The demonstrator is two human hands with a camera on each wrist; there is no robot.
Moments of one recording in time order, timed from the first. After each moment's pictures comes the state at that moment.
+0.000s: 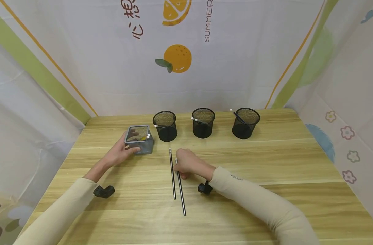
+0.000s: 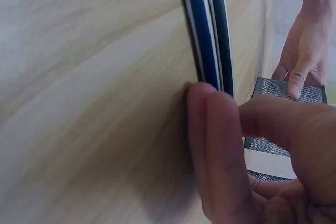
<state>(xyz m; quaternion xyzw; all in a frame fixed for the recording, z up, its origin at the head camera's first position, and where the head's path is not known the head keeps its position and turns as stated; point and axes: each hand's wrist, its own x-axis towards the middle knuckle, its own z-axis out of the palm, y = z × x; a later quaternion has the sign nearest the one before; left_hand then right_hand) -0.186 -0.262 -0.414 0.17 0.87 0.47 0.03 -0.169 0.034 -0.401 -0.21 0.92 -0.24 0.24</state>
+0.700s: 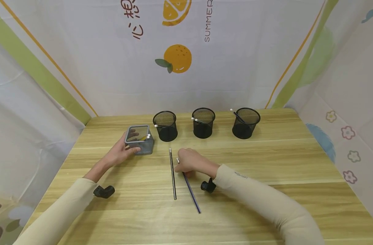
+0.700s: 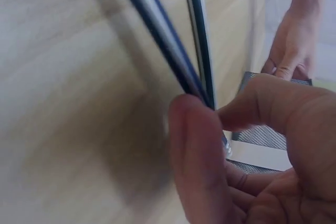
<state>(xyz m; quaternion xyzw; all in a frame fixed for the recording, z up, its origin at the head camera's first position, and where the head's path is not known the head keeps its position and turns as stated) -0.186 -0.263 -0.414 0.16 0.87 0.47 0.04 -0.170 0.043 -0.391 -0.22 0.93 -0.20 0.23</state>
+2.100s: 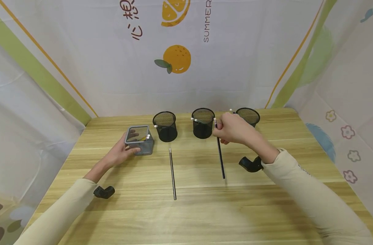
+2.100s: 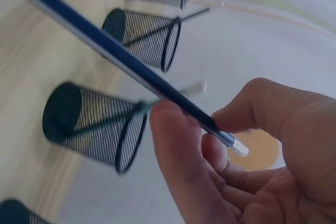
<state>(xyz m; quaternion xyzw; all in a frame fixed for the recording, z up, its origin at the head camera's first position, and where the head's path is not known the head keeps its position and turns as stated) -0.185 -0.261 -0.413 0.16 0.87 0.46 0.03 -0.184 0.172 -0.275 -0.21 0.93 -0.27 0.12</state>
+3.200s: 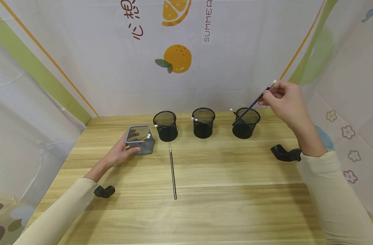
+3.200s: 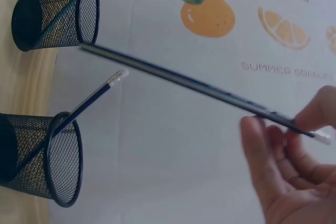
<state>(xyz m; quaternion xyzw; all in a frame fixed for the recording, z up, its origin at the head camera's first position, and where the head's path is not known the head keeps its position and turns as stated) -0.183 -0.261 -0.411 0.16 0.87 0.47 0.03 -0.198 0.277 -0.250 -0.14 0.77 -0.60 -0.13</state>
